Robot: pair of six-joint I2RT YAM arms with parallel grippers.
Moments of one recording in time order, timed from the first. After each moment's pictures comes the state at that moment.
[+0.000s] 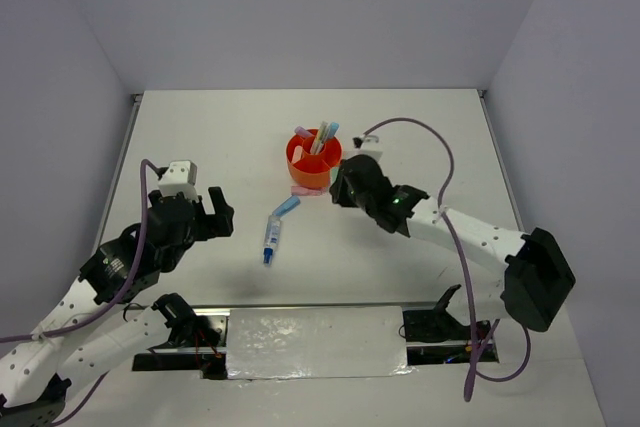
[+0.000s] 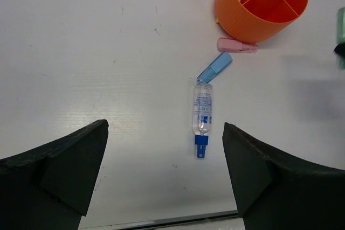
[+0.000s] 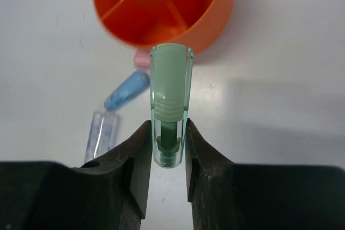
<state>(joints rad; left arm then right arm) -0.72 0.62 0.89 -0.82 -0.52 -0.53 0.82 1.34 0.91 -0.22 0.34 0.68</state>
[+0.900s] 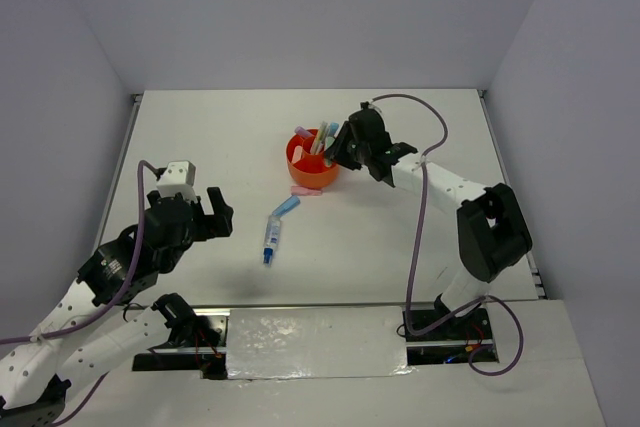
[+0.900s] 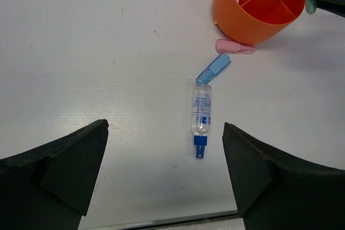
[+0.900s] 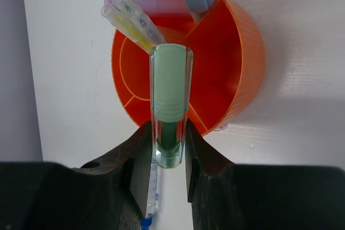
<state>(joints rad) -0.72 0.61 0.89 -0.82 -0.52 -0.53 0.52 1.65 1.18 -0.14 0.01 0.81</state>
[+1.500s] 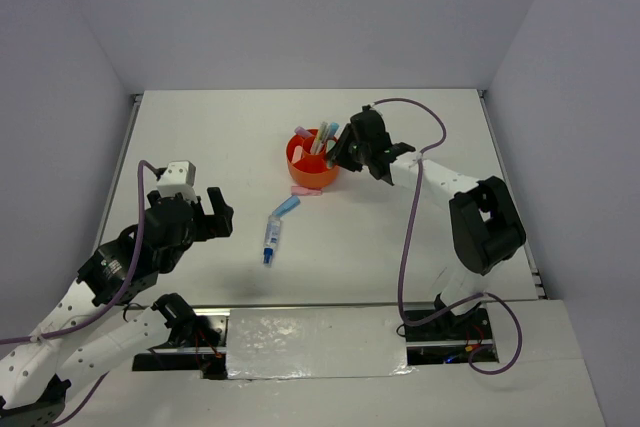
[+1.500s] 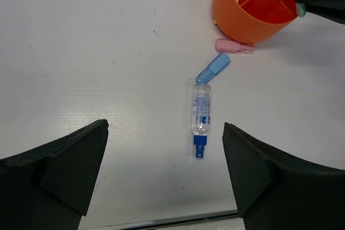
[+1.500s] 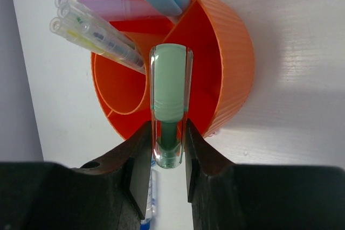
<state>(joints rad) -0.72 0.61 0.89 -0.82 -0.52 -0.53 0.49 1.71 1.18 -0.11 -0.02 0.84</state>
